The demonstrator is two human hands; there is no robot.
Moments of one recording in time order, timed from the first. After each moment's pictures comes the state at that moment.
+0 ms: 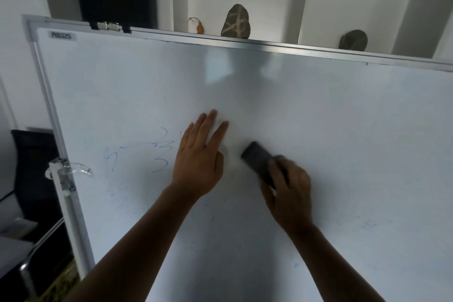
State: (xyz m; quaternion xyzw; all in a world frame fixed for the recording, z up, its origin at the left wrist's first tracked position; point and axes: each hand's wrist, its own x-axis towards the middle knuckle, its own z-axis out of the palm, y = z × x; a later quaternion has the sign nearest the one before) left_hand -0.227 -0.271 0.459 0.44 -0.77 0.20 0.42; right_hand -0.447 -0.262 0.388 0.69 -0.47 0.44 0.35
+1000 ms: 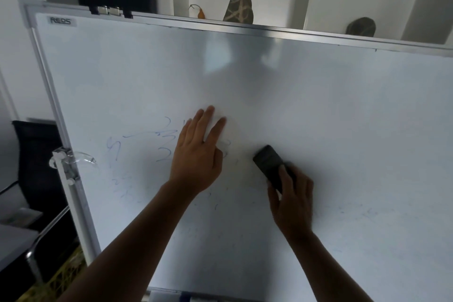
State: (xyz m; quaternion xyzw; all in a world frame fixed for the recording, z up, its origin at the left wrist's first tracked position) left_hand -0.223 -0.276 0.447 0.47 -0.76 0.20 0.40; right_hand -0.451 -0.267 0.343 0.66 -0.50 0.48 0.30
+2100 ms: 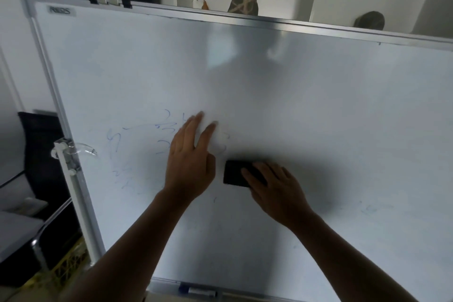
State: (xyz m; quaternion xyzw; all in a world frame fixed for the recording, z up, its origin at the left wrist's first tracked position) left_hand -0.224 -0.264 0.424 0.50 -0.73 0.16 0.44; right_hand -0.454 -0.267 0.375 0.79 -0.37 0.27 0.40
